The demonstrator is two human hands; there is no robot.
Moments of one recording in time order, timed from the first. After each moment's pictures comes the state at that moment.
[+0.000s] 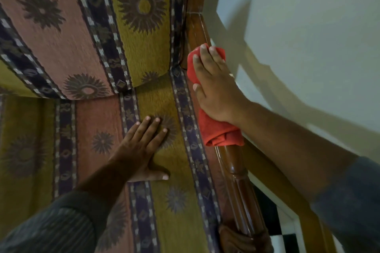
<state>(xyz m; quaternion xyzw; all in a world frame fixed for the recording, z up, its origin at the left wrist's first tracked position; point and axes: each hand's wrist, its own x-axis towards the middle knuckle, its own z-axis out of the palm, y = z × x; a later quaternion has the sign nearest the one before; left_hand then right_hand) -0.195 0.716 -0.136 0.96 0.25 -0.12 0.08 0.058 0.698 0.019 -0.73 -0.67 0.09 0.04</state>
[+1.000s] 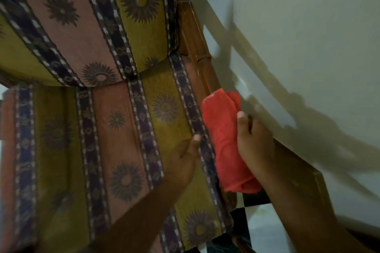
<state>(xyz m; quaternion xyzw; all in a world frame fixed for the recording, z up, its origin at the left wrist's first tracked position) -0.150 0.559 -0.023 0.46 0.55 0.14 0.68 0.004 0.506 0.012 -0.91 -0.27 0.19 0.27</state>
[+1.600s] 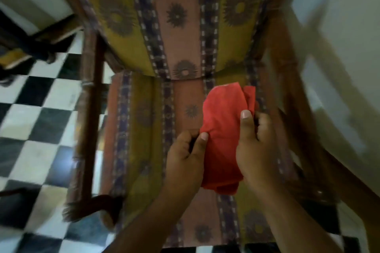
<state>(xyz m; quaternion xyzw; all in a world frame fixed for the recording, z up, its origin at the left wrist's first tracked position) -0.294 0.591 0.071 0.49 0.59 0.32 0.55 -0.169 0.575 0.072 -0.79 -0.28 0.25 0.48</state>
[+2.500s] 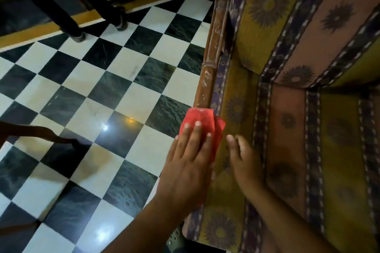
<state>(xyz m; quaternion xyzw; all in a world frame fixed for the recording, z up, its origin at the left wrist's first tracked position) -0.567 0.617 0.035 0.82 0.56 0.05 0.11 -0.408 0.628 -0.021 -0.74 -0.48 0.37 0.28</state>
